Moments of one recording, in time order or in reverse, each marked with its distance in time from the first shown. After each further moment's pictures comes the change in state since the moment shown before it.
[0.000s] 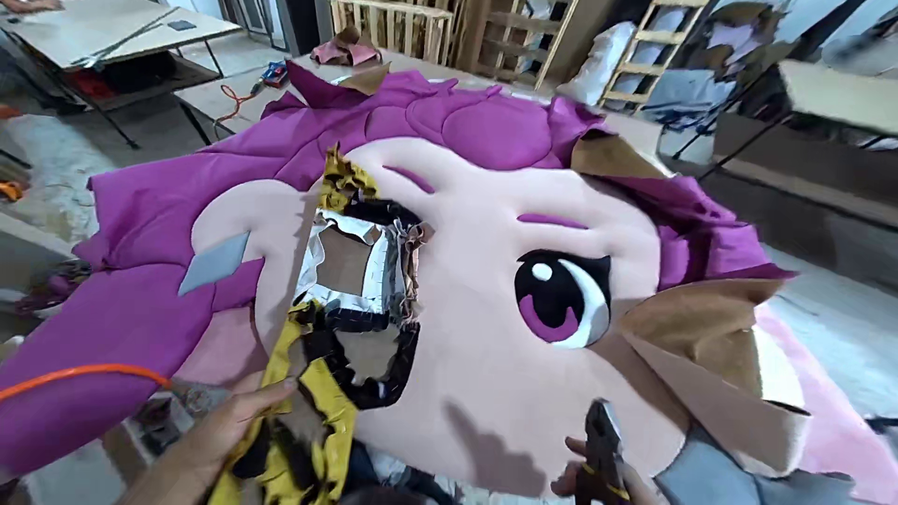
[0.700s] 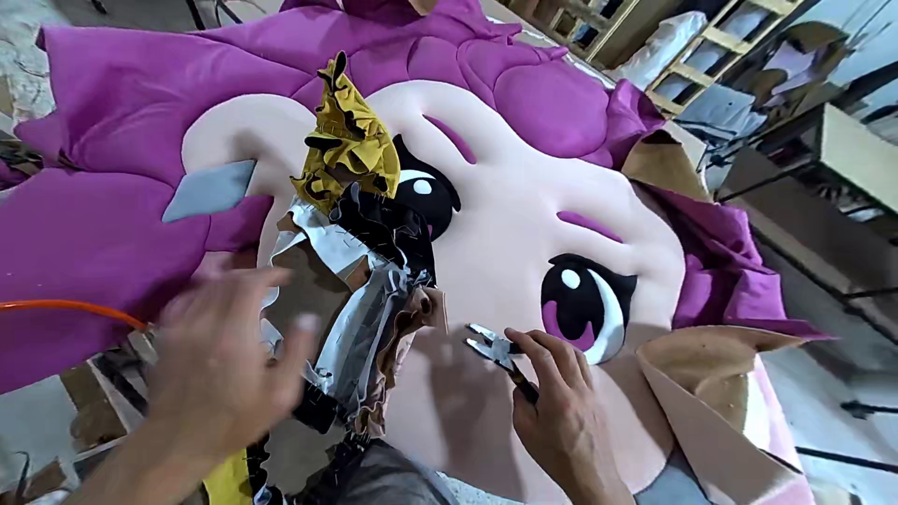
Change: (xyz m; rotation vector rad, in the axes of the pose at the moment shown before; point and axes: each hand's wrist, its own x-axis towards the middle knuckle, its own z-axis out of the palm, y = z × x) left_hand 0.002 0.035 -0.002 1.020 0.483 0.729; right_hand 0.132 -0.025 0.053 -0.821 0.068 -0.522
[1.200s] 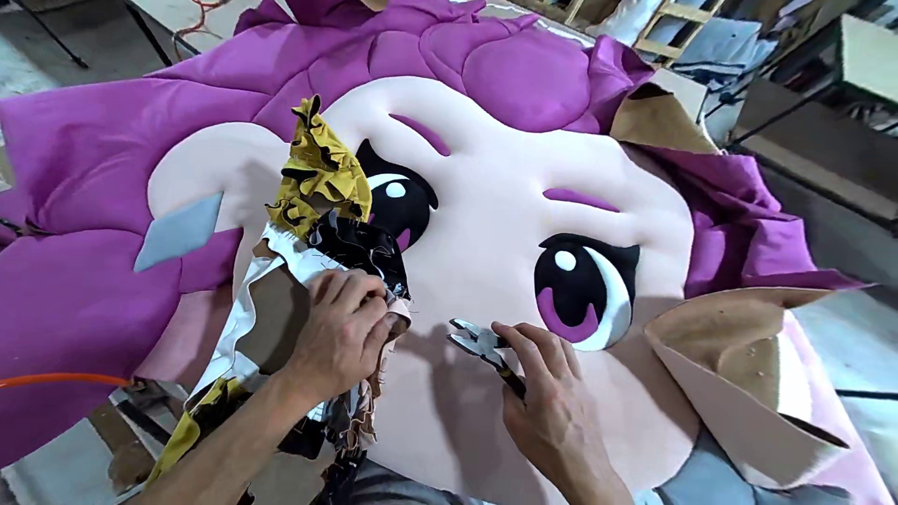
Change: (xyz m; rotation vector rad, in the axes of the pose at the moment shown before) left_hand 0.062 0.041 0.108 -0.190 0.048 0.504; right_hand -0.001 0.002 0.014 0.059 0.026 0.121
